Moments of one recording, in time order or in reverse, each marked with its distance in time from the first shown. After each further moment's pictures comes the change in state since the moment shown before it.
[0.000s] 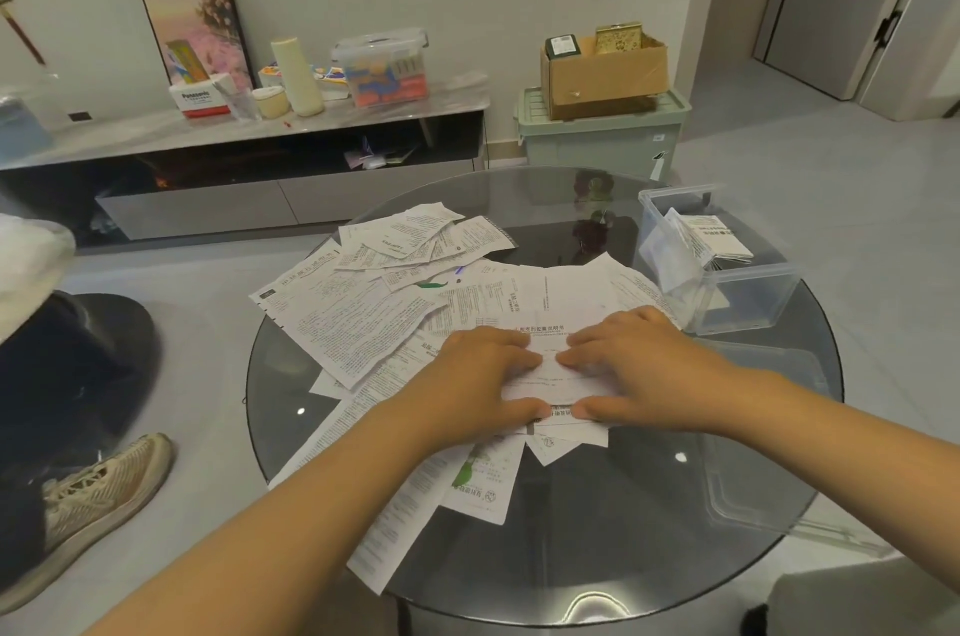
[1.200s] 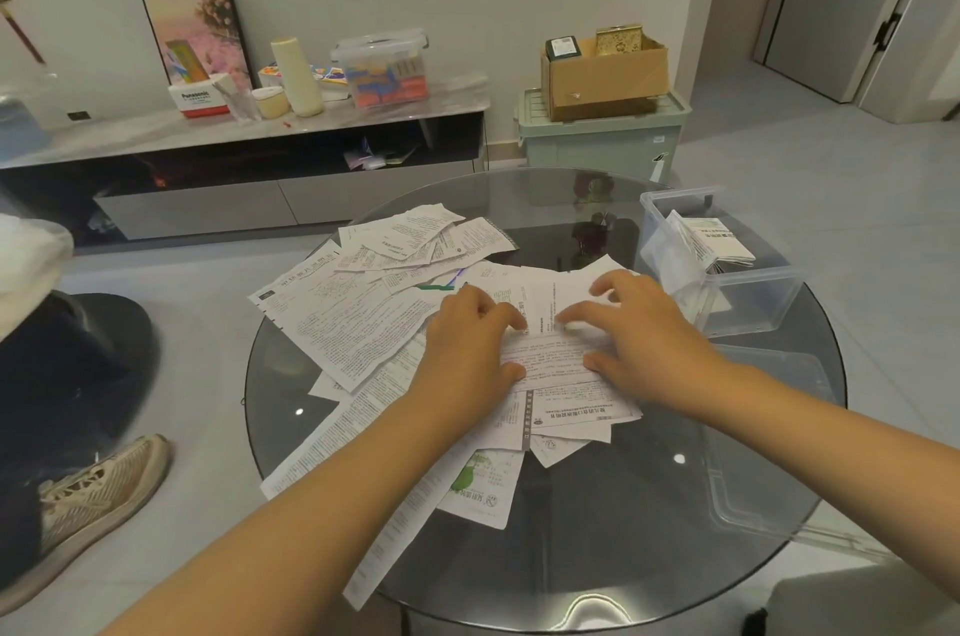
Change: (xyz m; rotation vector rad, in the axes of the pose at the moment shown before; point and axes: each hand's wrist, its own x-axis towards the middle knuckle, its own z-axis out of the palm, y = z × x) left_hand 0.013 0.006 -0.001 -0.052 0.265 -0.223; right_hand 0.016 0.007 0.008 0.162 0.256 0.199
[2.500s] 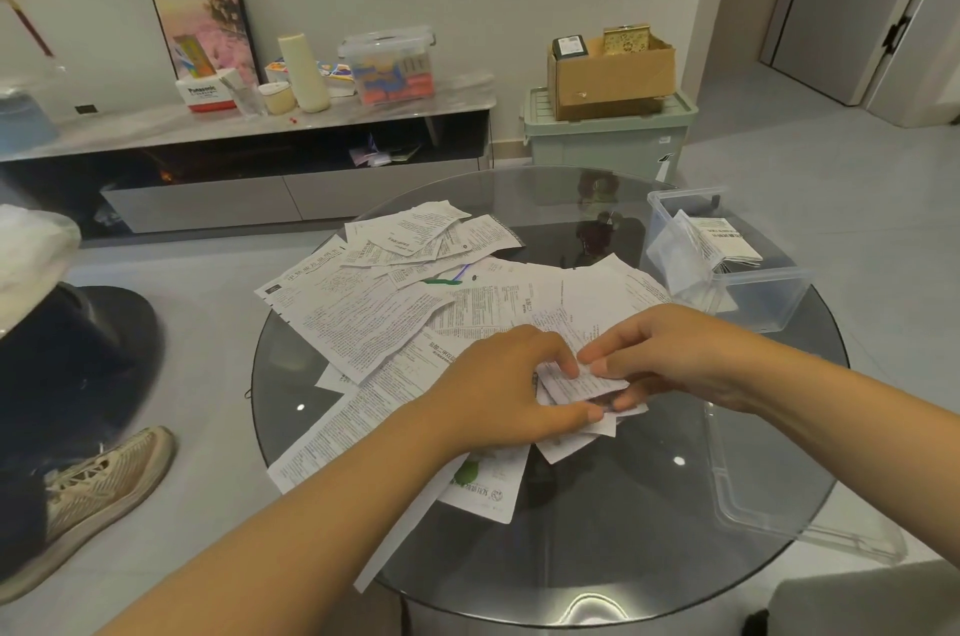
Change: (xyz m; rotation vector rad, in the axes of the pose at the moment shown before) left_hand -0.016 0.011 -0.004 -0.125 -0.215 0.240; right_hand -0.012 -0.004 -0.029 1.014 -0.422 0.424
